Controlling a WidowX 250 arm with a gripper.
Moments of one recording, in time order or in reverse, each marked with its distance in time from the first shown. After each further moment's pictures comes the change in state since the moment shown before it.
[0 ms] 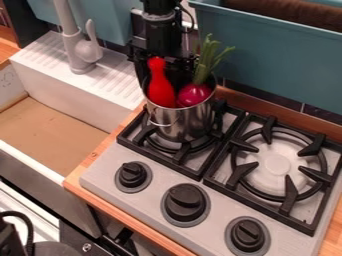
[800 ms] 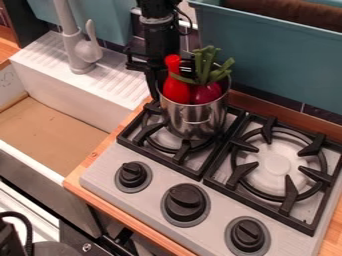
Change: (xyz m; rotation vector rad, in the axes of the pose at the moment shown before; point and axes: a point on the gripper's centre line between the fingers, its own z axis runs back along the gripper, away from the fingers) arm -0.010 -0.011 0.000 -0.080 0.044 0.104
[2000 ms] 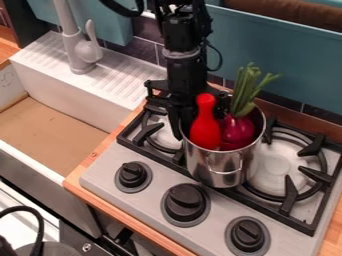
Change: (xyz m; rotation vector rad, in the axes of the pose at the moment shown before) arm -0.053 -0.054 -0.013 -0.030 0.006 -0.070
